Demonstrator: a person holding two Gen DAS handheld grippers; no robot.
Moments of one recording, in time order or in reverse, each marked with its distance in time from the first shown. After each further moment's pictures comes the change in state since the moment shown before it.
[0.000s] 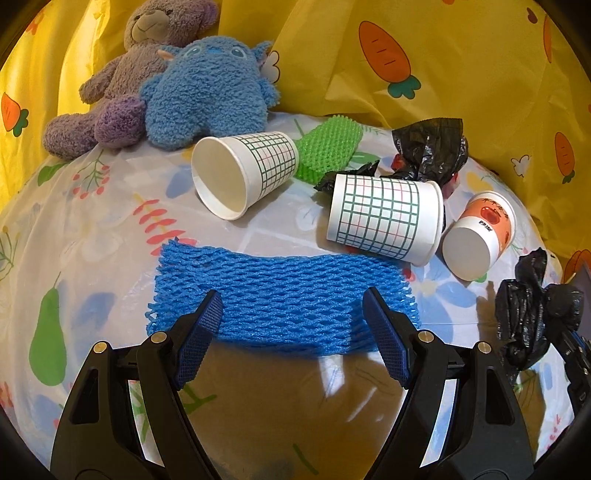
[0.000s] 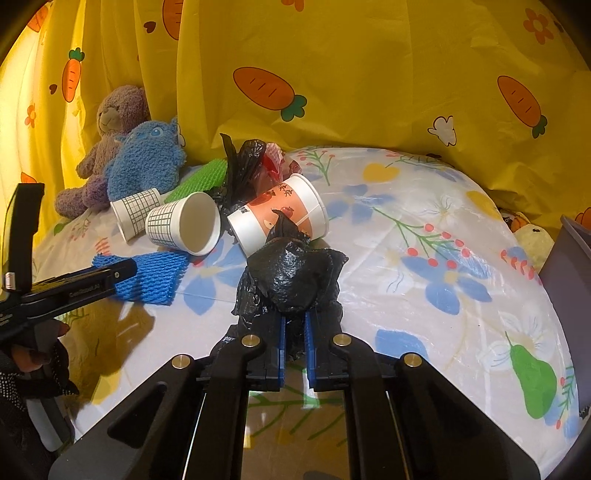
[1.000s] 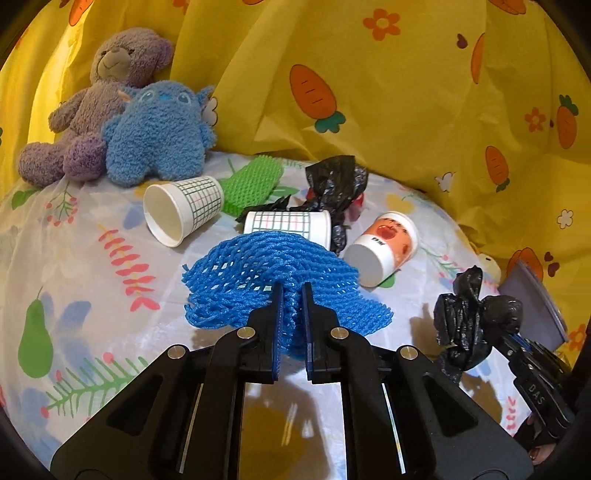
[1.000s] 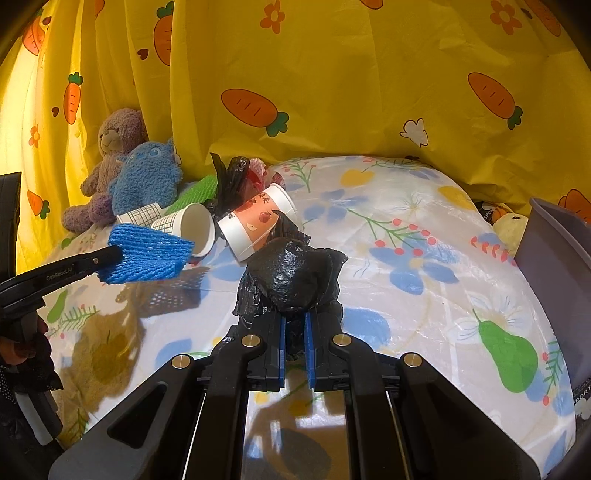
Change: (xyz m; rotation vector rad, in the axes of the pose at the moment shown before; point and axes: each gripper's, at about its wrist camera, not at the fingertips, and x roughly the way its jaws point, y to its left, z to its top) left arm -0.069 -0.028 -0.011 0.043 -0.140 -0.243; right arm -0.040 -0.021 -0.015 0.053 -0.060 -0.002
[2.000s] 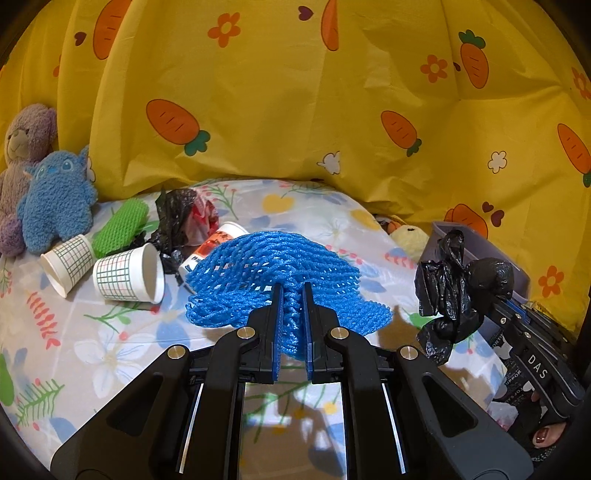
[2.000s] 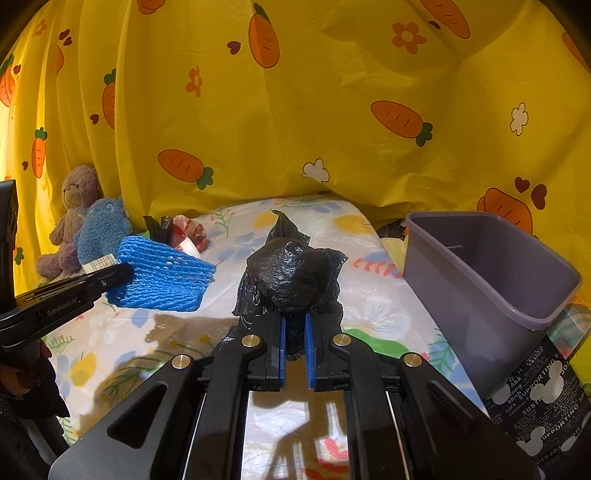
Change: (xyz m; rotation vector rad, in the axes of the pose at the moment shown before) left arm -0.008 -0.154 -0.007 0.258 -0.026 -0.181; right arm -0.087 -0.090 -0.002 0.111 -0.150 -0.176
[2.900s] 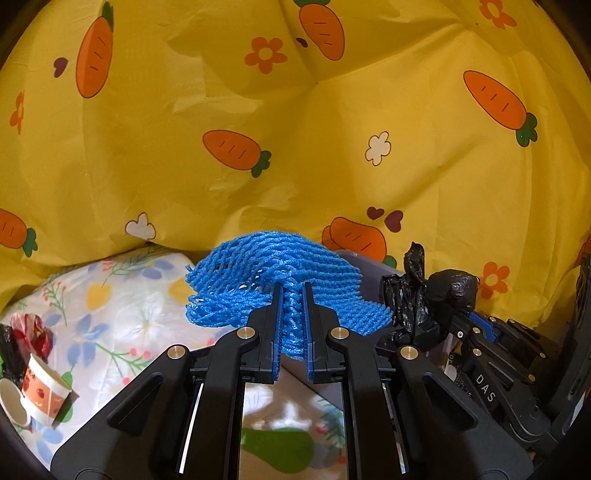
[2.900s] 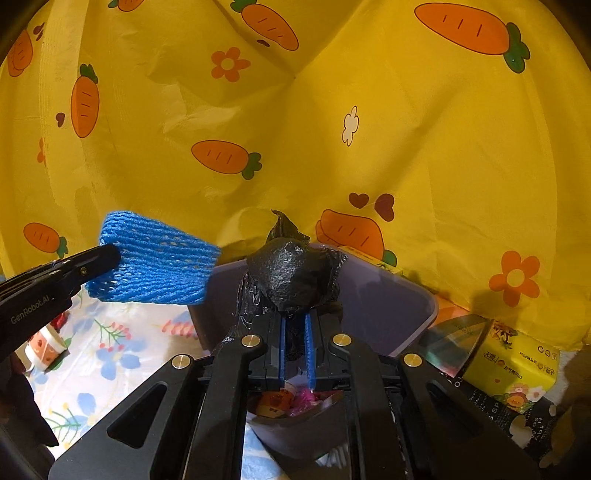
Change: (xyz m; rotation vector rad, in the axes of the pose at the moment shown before) left arm 0.081 -0.223 0.064 0.262 -0.060 -0.319; right arm -0.019 -0.155 0.035 0.179 -0.084 -0.427
